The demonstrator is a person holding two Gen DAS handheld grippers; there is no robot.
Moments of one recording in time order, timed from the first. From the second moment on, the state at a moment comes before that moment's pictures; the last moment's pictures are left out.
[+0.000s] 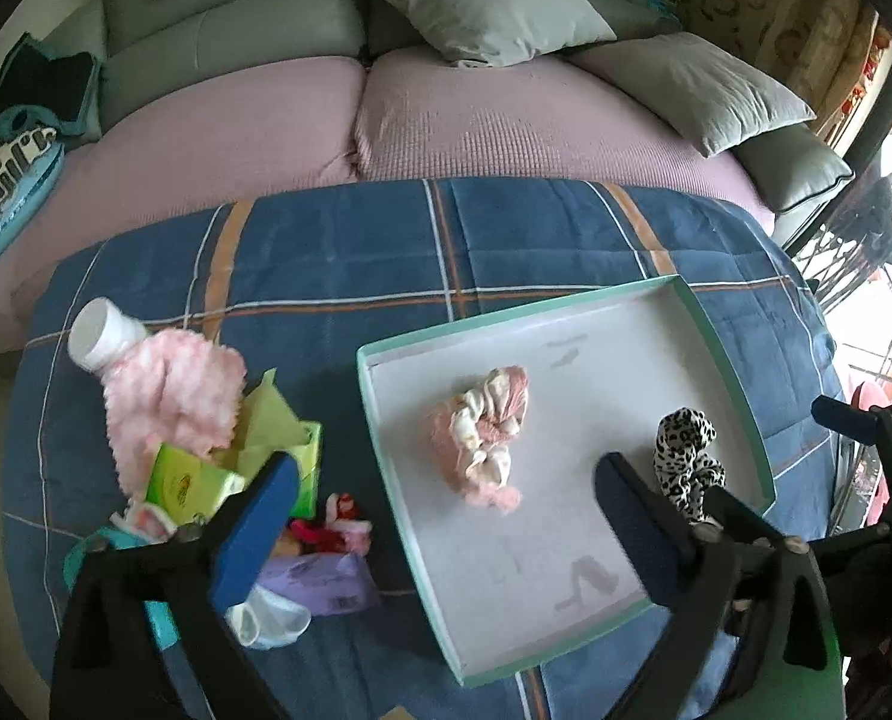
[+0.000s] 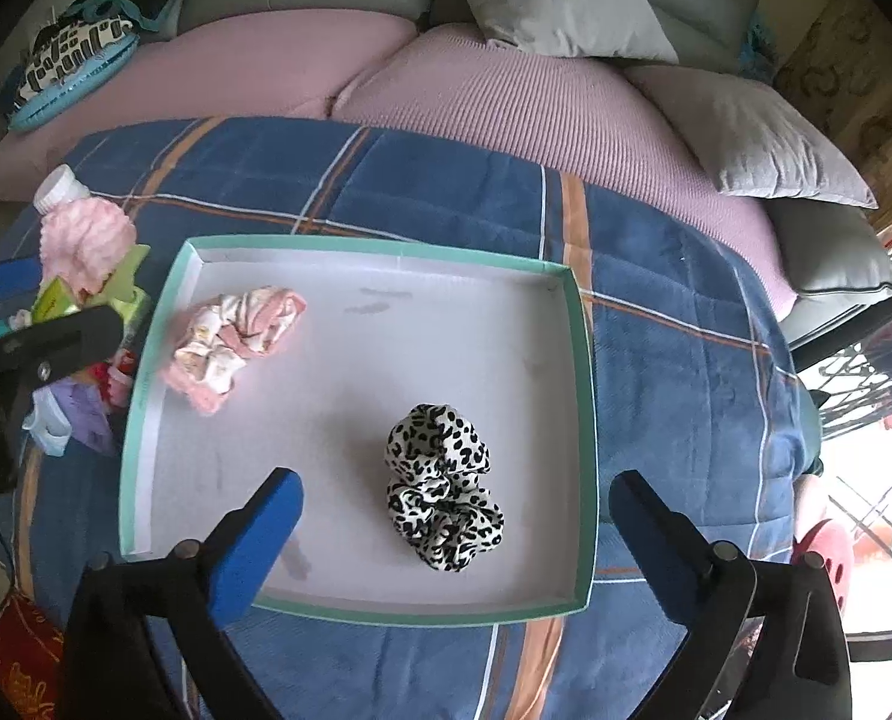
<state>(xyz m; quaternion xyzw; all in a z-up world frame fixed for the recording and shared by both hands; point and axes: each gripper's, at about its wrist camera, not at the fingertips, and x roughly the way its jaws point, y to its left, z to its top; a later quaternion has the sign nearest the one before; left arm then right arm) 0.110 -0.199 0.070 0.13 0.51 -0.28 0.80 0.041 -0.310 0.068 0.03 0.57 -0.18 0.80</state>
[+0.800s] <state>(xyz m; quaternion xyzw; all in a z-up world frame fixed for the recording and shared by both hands) 0.140 -0.055 0.107 0.05 0.49 -0.27 0.83 0.063 -0.230 0.110 0.03 0.54 -0.12 0.83</state>
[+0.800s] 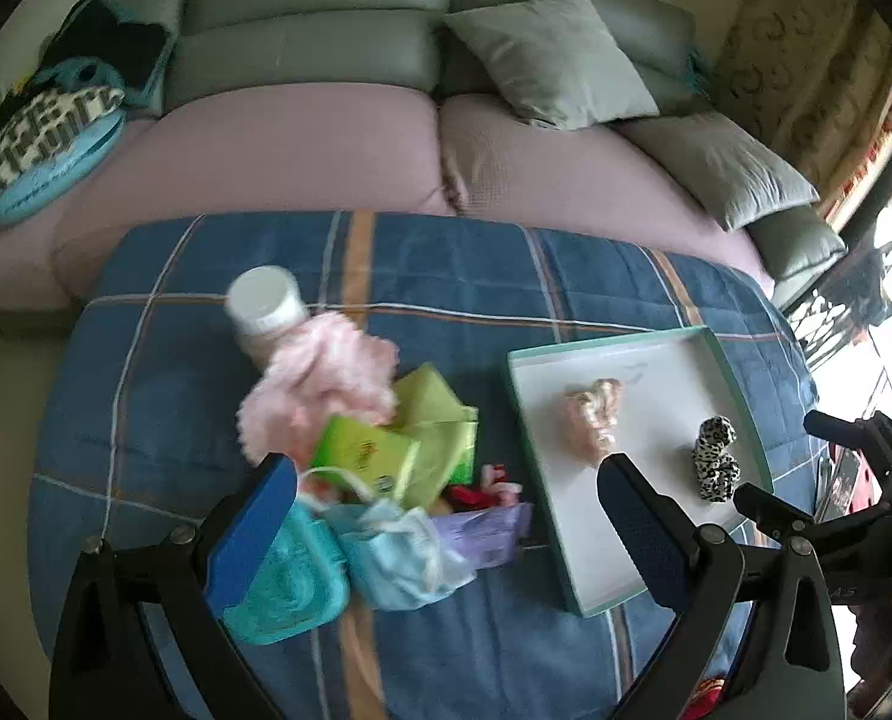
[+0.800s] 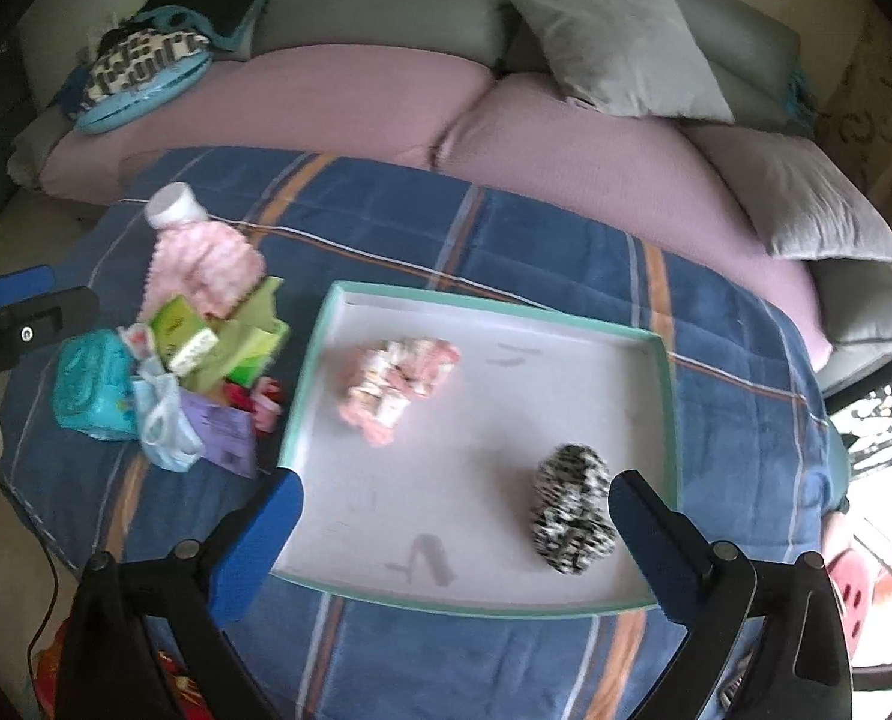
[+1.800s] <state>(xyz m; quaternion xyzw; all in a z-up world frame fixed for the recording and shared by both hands) 0.109 -0.018 0.052 -0.09 0.55 -0.15 0.82 0.106 -0.141 0.048 0.00 0.54 -0.01 0.84</state>
